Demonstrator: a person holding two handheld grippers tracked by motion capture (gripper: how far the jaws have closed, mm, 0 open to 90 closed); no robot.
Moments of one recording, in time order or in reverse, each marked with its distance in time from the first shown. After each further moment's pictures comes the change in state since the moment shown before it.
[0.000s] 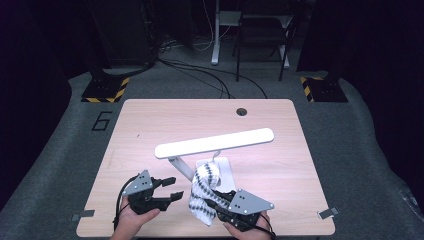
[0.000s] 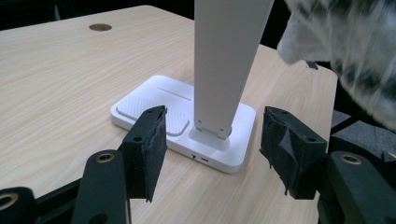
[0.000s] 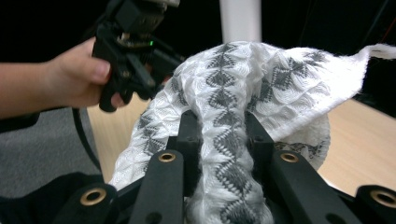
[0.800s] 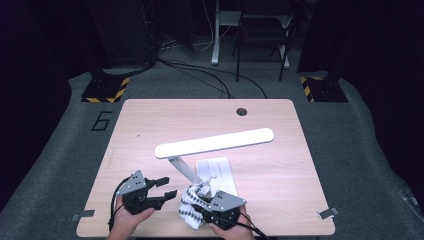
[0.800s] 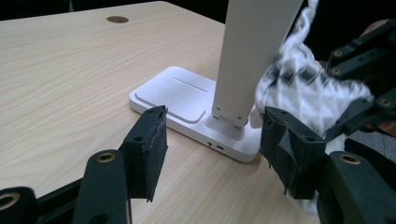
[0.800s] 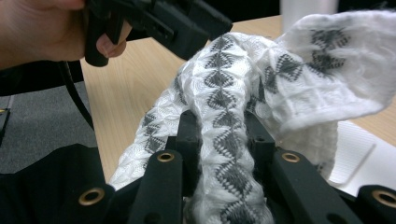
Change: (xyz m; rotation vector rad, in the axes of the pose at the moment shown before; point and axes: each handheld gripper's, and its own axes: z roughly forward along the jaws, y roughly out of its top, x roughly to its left) left arm 0.012 -0.010 -0.012 -0.006 0.046 -0.046; right arm 0.008 -0.045 0.061 0.127 0.065 0.059
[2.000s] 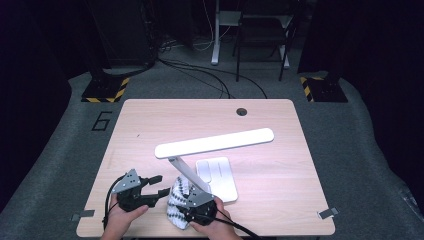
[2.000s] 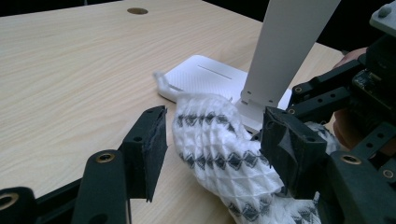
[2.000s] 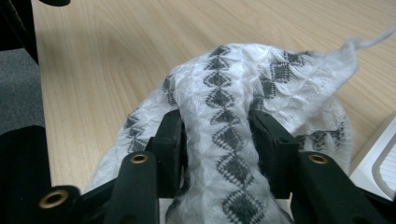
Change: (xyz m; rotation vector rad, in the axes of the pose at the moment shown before) left arm 0.018 -0.010 -0.005 0.020 0.027 0.001; right arm 0.010 -0.009 0.069 0.171 -0.024 -0.028
